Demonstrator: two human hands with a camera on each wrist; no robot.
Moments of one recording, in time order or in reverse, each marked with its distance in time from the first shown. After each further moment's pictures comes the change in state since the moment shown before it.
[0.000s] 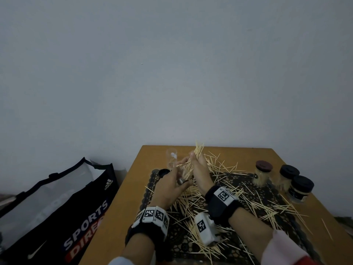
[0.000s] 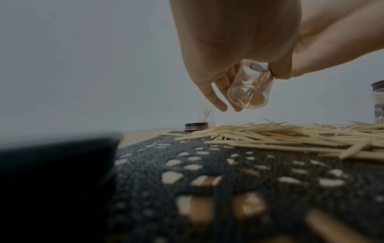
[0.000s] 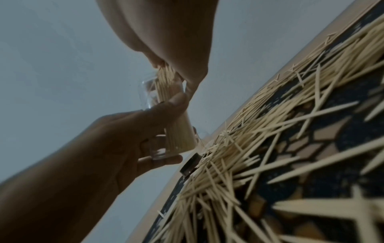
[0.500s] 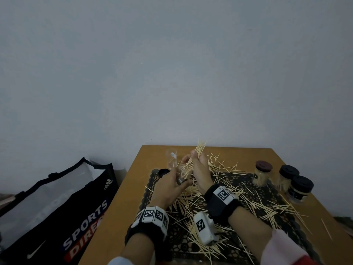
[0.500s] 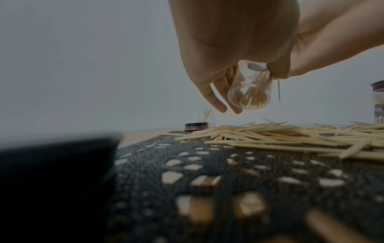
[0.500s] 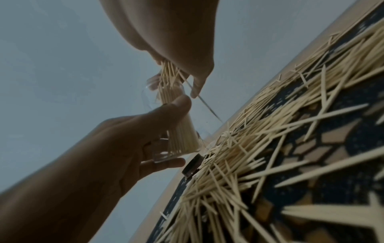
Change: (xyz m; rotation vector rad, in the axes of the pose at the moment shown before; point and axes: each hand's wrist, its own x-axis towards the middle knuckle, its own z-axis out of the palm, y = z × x) left_hand 0.000 0.002 0.000 0.040 0.008 -0.054; right_hand 0.005 0.002 0.000 -0.021 0.050 -0.074
